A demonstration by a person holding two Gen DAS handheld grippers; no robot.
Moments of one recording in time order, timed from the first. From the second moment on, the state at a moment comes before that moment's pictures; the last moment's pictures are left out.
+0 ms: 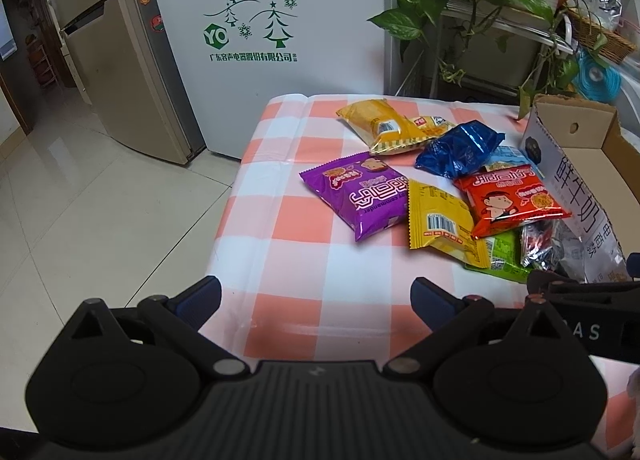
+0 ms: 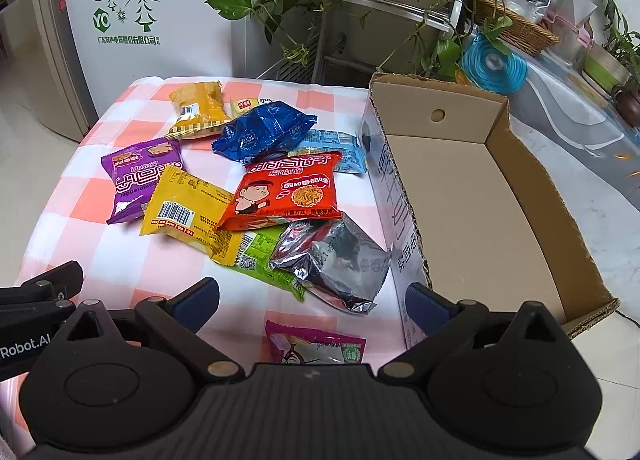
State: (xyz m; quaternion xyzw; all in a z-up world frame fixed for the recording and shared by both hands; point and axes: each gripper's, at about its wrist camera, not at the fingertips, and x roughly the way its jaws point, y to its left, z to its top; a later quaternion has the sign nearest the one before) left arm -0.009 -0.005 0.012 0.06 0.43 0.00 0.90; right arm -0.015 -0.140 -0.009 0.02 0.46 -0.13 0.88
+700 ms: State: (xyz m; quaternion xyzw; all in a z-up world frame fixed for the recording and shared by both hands) left arm -0.008 -0.005 0.011 0.06 0.43 0.01 0.90; right arm -0.015 -0.137 -0.011 0.01 0.46 -0.12 0.88
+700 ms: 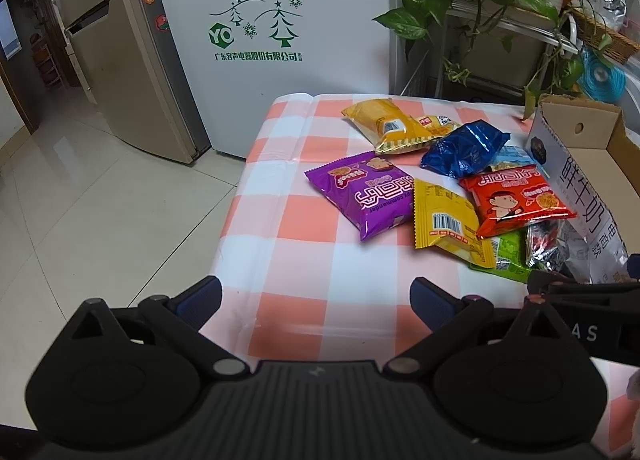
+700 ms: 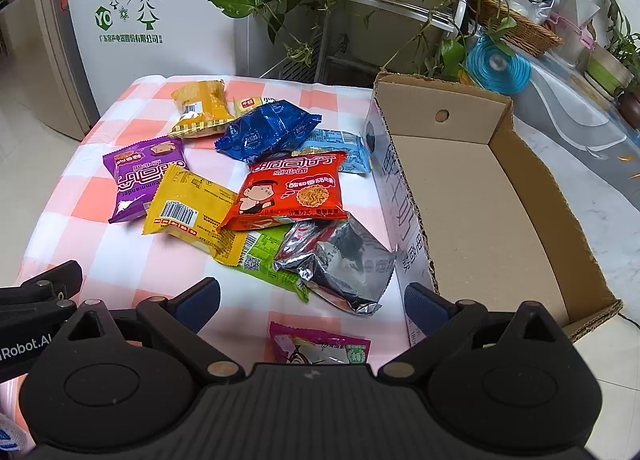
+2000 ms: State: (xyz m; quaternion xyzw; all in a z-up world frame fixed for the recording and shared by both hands) left arm -0.011 -0.003 0.005 0.05 0.44 0.01 0.90; right arm -0.015 -0.134 -0.012 0.00 0.46 -0.11 0.88
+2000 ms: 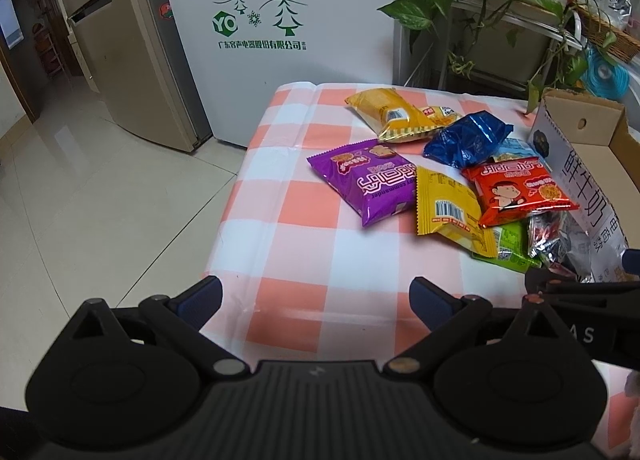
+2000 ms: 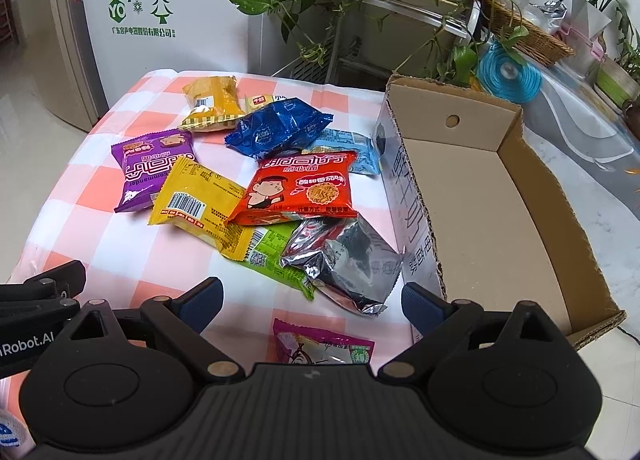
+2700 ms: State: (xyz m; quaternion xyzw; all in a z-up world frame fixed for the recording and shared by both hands) left arm -0.016 0.020 0.027 -0.01 0.42 -0.01 0.91; right arm -0.044 -0.179 -0.003 0.12 0.44 0.00 0.89
